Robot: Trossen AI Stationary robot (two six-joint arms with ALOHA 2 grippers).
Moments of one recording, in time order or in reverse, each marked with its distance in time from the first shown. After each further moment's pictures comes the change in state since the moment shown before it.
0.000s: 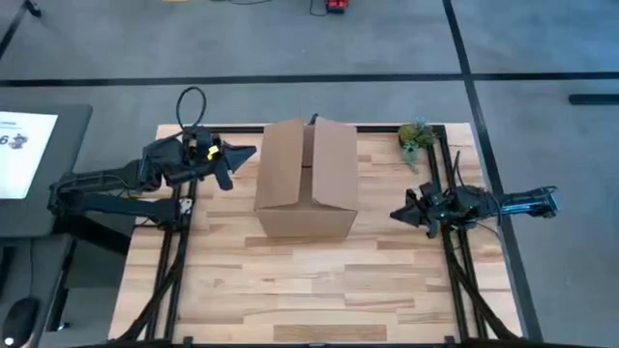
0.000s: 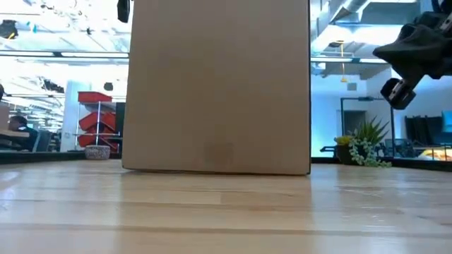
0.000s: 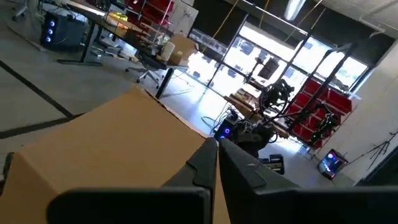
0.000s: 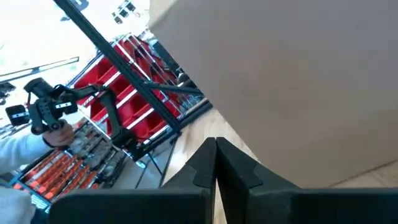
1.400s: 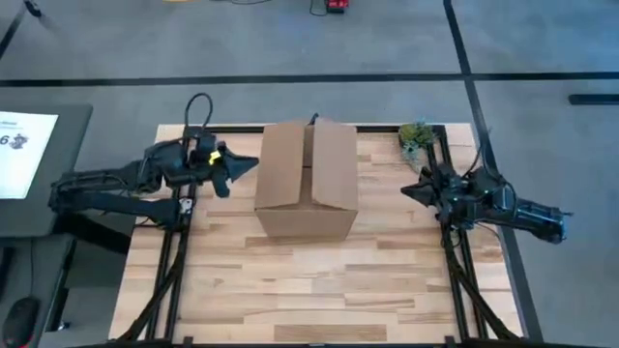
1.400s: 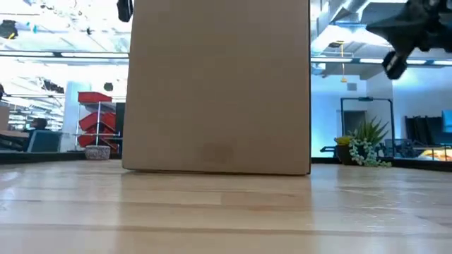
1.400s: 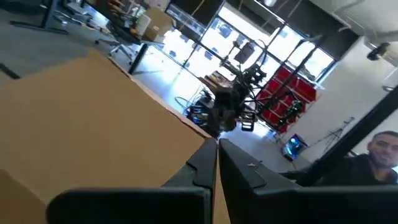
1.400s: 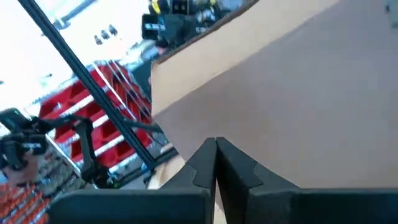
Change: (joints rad) left arm -0.030 0.000 0.000 -0.024 0.098 -0.098; right arm -0.331 -0.001 0.206 -0.136 -0.154 -0.102
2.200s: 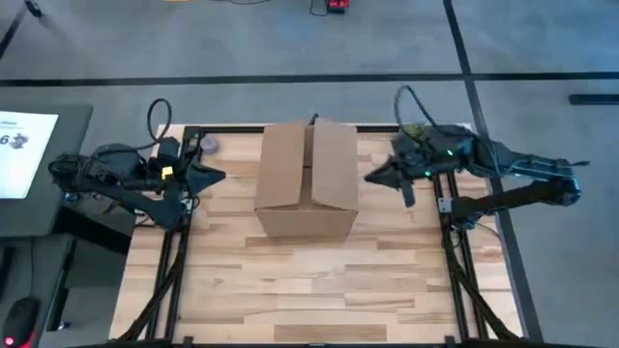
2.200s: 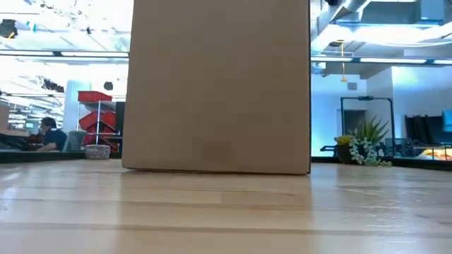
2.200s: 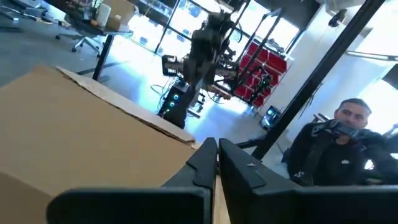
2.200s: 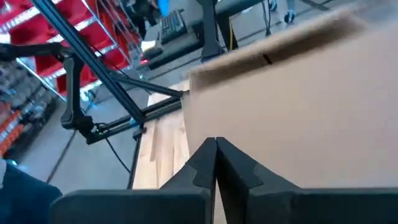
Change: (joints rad) left arm -0.386 -0.115 0.227 -0.360 -0.230 0.072; right arm 0.128 0.922 0.859 -0.299 -0.021 -0.184
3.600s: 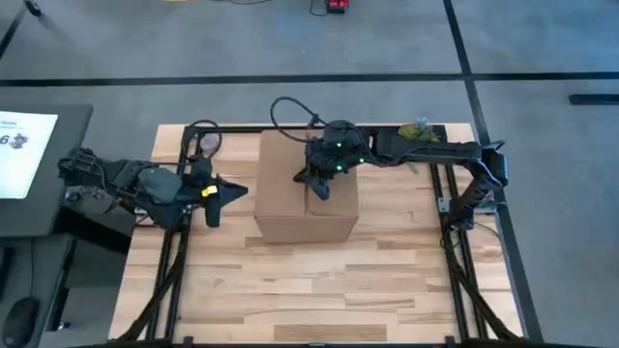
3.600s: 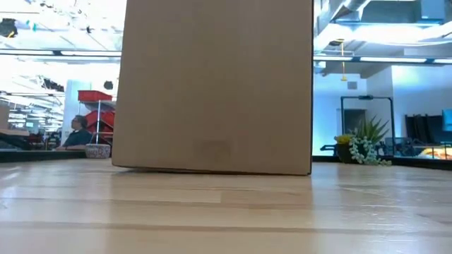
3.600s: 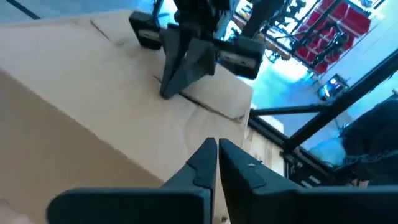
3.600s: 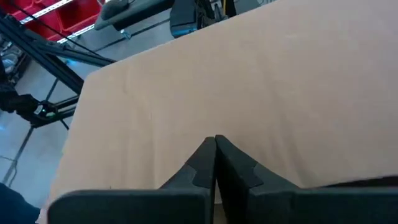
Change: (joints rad) left arm -0.069 0.171 0.000 -0.157 -0.173 -0.204; right arm -0.107 0.787 0.439 0.047 -0.113 -0.172
